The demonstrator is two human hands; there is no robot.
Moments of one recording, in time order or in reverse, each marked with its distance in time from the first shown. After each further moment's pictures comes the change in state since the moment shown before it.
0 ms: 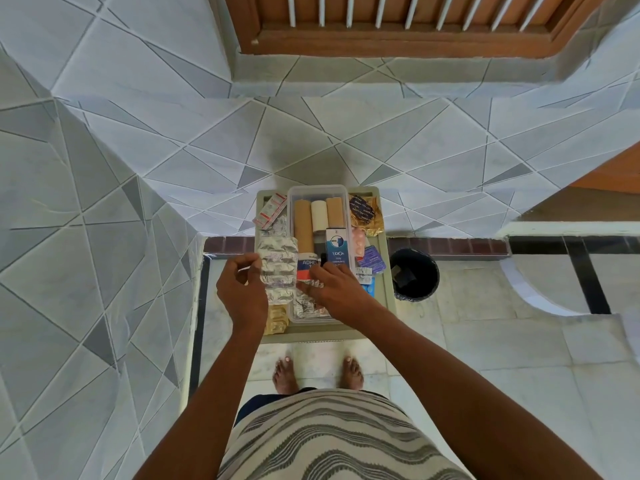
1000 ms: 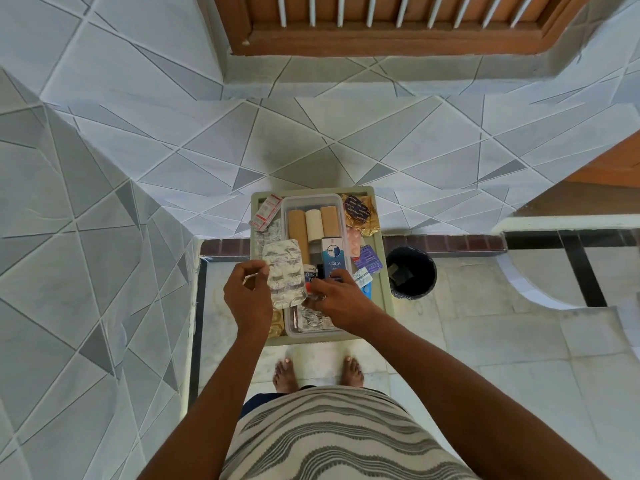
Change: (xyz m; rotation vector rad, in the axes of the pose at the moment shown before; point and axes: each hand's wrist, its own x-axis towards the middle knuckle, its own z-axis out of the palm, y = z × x) left_hand -0.005 -0.014 0.006 0.018 -0.123 -0.039; right_hand -0.017 0.007 0.018 -0.009 0.014 -0.119
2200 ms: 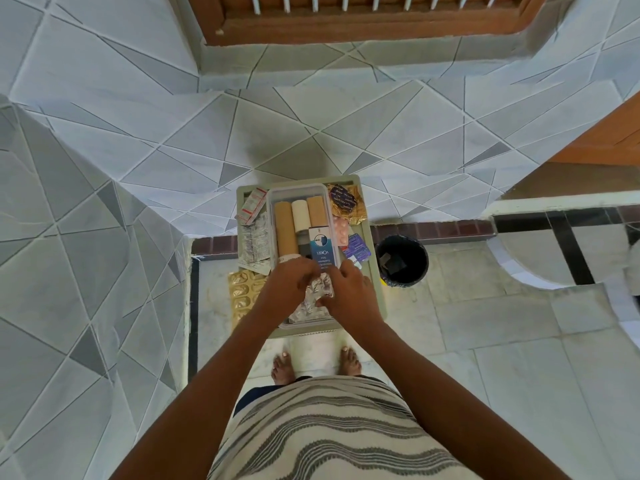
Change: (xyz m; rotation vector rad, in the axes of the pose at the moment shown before) left_hand -0.006 0.011 0.040 0.575 -0.771 0.694; right_hand -0.021 -0.022 -0.006 0.293 0.148 0.764
